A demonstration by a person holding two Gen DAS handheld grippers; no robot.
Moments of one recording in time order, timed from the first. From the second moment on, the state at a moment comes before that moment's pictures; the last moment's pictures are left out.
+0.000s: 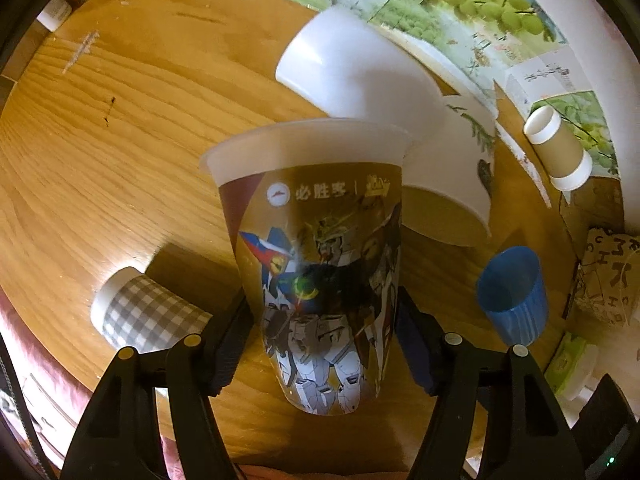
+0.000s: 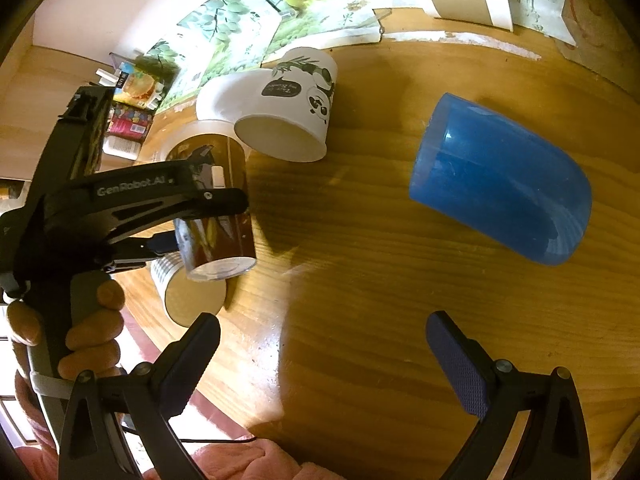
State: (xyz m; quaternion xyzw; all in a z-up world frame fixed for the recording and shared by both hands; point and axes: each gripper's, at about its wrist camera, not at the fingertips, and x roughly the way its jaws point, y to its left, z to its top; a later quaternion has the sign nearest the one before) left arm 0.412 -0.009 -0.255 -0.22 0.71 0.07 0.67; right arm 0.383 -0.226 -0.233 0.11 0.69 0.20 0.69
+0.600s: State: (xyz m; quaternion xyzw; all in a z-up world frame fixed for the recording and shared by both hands) left arm 0.351 -0.038 -0.190 -0.16 0.66 0.02 0.73; right arm 0.351 -0.232 -0.193 0.13 0.64 0.20 0.73
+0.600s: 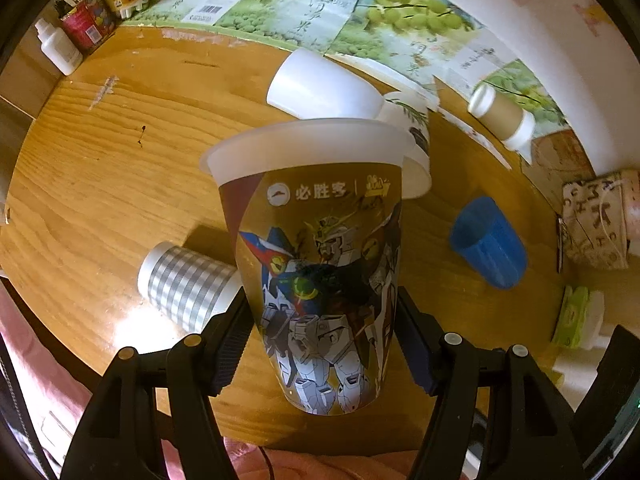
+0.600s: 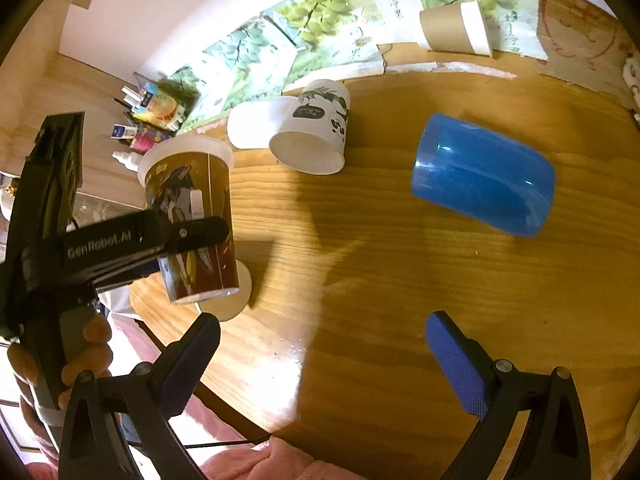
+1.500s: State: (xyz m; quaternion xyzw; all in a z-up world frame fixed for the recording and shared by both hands) left arm 0.245 -0.053 -0.180 -0.07 0.67 -0.03 0.74; right arm 0.258 -0.257 -0.182 0.25 0.62 0.15 0.73
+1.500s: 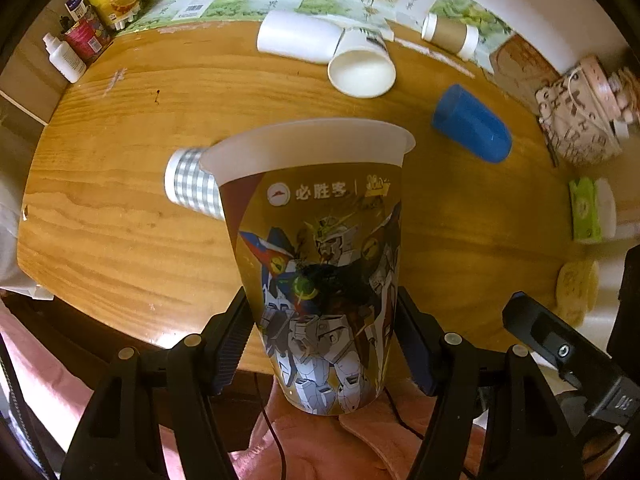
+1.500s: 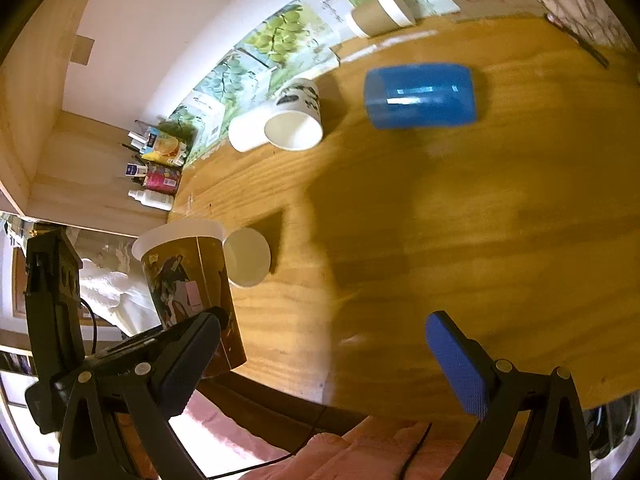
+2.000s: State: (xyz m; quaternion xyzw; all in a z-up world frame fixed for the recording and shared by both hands) left arm 0.218 -0.073 -0.218 -0.03 0.68 -0.06 0.73; right arm 0.213 -0.272 -0.209 0.30 0.62 0.12 0.71
